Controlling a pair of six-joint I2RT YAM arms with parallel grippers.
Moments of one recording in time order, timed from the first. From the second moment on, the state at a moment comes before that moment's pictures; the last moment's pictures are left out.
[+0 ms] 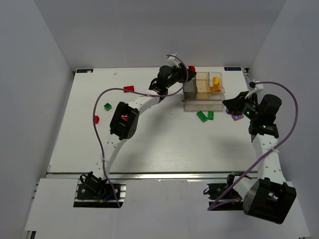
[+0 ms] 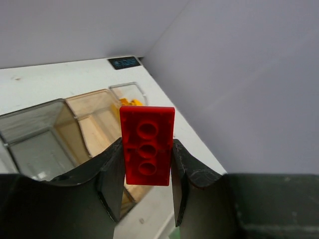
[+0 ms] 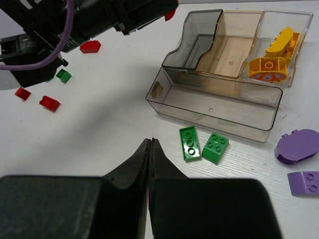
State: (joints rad) left arm -0.59 2.57 2.19 0.45 0.28 -0.65; right arm -0.23 1.02 0.79 -0.03 -0.77 0.16
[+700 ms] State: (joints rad) left arm -0.59 2.70 2.23 0.39 0.17 -0.62; right arm -0.25 1.04 0.78 -0.02 -0.79 0.16
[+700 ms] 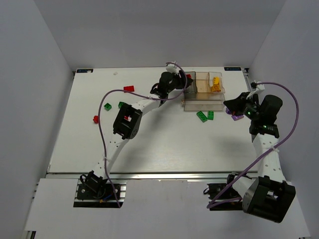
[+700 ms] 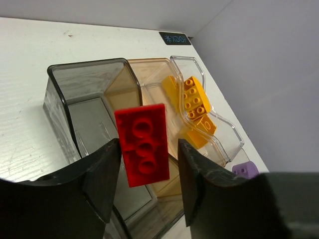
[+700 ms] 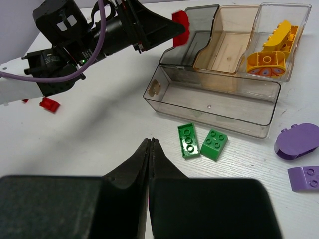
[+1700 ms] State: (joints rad) left arm -0.51 1.77 1.55 -0.09 0.06 -0.43; right arm -0.26 1.07 0.76 -0.01 -0.97 0.05
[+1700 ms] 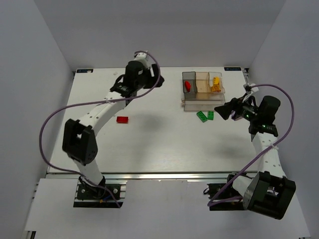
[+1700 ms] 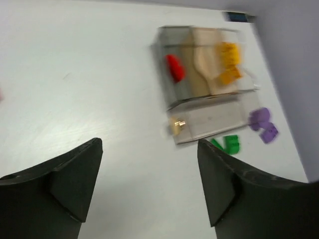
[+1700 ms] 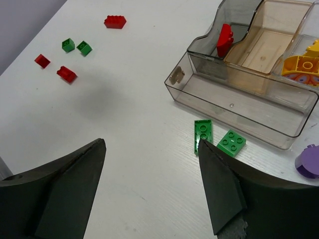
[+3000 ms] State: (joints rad) left arm -0.30 1.84 1.40 -0.82 -0.33 -1.42; right arm -0.19 1.12 0.80 -0.14 -0.89 -0.03
